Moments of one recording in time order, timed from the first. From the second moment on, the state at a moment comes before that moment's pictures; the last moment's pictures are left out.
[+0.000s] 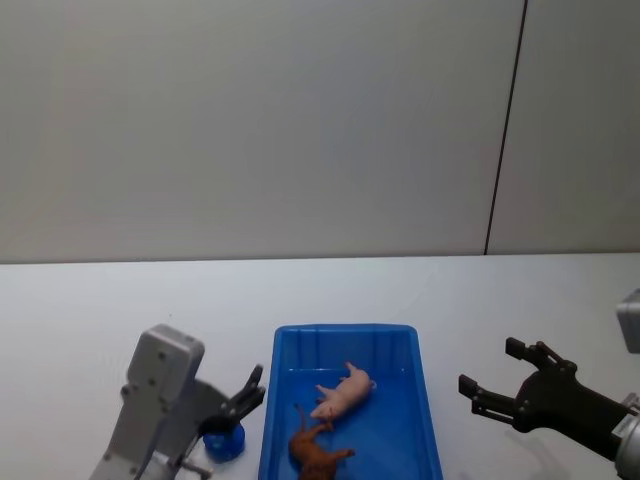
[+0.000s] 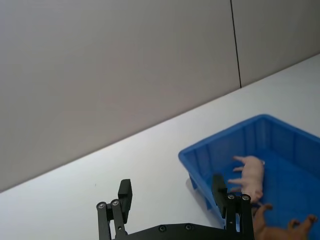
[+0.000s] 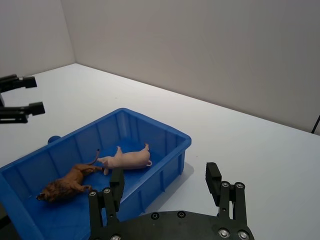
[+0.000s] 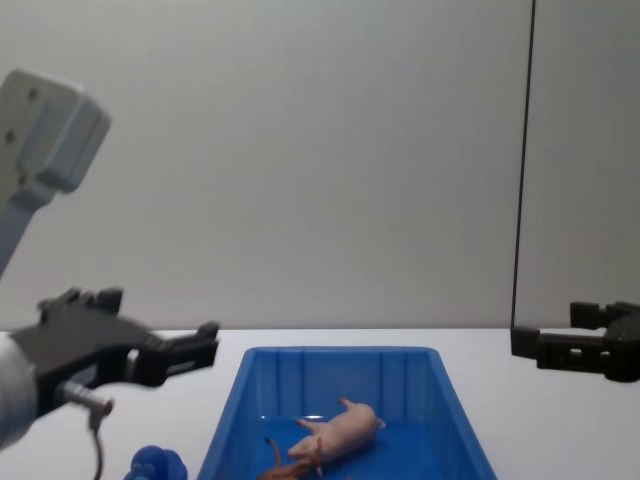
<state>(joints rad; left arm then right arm) -0.09 0.50 0.42 -1.73 -0.26 0.11 0.13 0.15 0.44 -0.24 -1.55 0.41 0.12 0.53</state>
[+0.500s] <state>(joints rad) -0.04 0.53 0.41 -1.67 -0.30 0.09 0.10 0.15 0.44 -0.23 -1.55 0.42 0.11 0.52</state>
